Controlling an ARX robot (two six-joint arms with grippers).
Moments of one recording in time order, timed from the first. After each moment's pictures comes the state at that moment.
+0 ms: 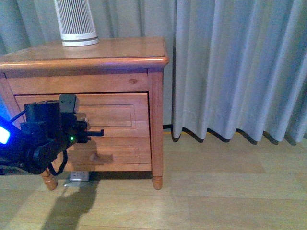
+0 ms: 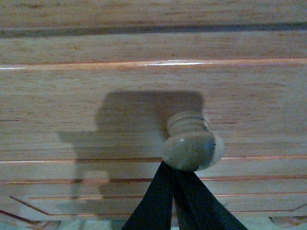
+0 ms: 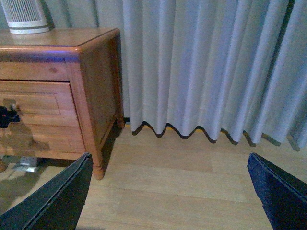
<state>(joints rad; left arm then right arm) -0.04 2.65 1.63 0.74 0.05 0.05 0.00 0.00 0.01 0.00 0.00 0.00</state>
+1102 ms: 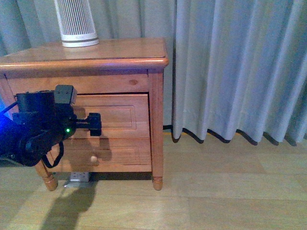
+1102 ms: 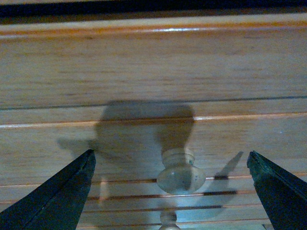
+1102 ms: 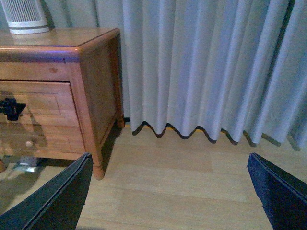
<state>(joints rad) -0.04 2.57 1.59 0.73 0.07 0.06 0.00 0.00 0.01 0.00 0.00 0.00</state>
